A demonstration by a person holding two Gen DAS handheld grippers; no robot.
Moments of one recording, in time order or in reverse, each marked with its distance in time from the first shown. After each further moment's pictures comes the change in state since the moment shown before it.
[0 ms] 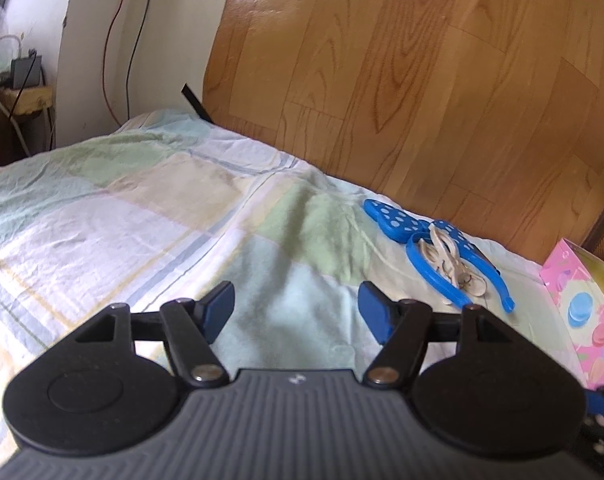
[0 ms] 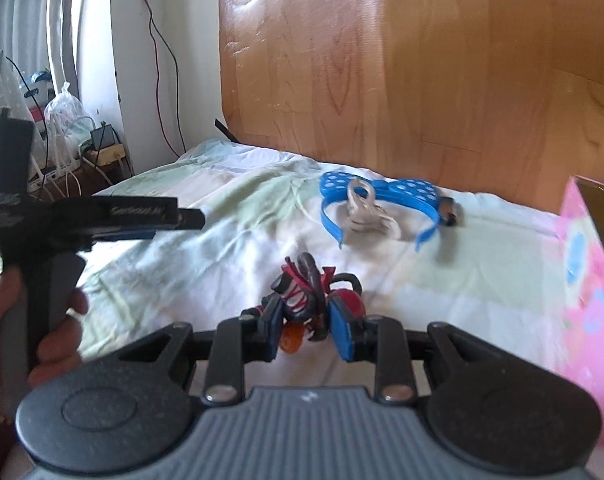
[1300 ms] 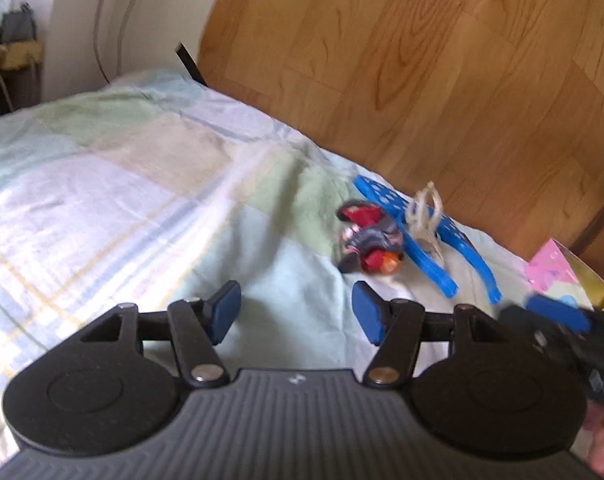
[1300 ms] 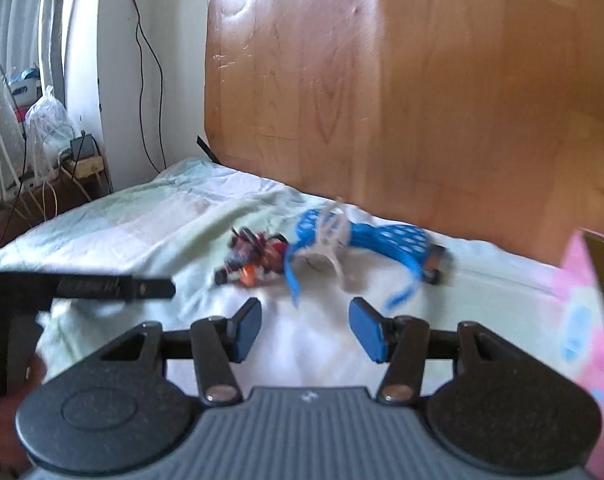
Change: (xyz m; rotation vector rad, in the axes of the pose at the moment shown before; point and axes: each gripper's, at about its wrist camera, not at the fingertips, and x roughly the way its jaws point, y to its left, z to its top) left arm 0.010 0.003 0.002 -0.081 0.086 -0.043; right arm 0.042 -0.009 0.051 -0.048 -0.026 -0.027
